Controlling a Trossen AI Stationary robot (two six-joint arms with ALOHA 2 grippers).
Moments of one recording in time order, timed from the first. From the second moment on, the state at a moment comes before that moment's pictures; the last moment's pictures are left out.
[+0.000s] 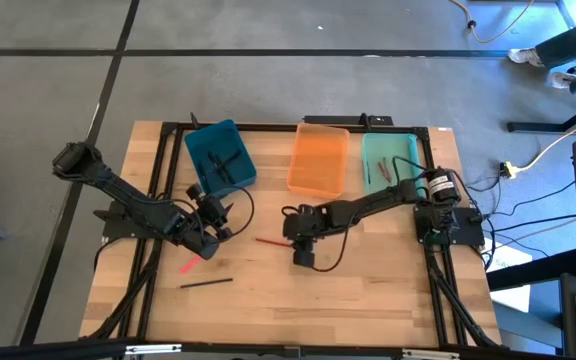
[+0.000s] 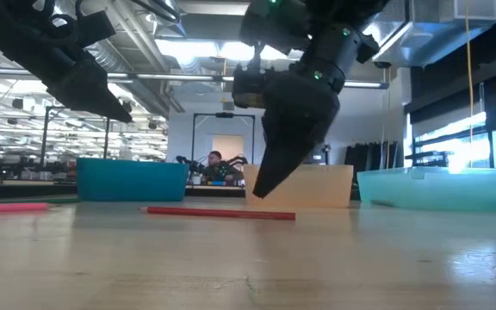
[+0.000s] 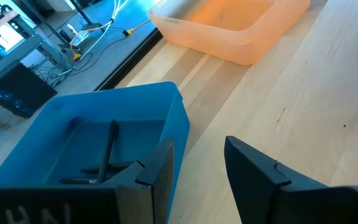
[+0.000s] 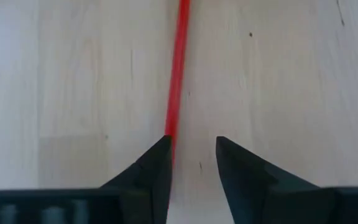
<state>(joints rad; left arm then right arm) -0.48 1.20 0.59 -0.58 -1.06 -0.78 0.15 1.98 1.27 -0.36 0.02 0.24</state>
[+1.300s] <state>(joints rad) -0.47 1.20 0.59 -0.58 -1.06 -0.78 0.17 2.29 1.77 -0.87 0.03 0.34</state>
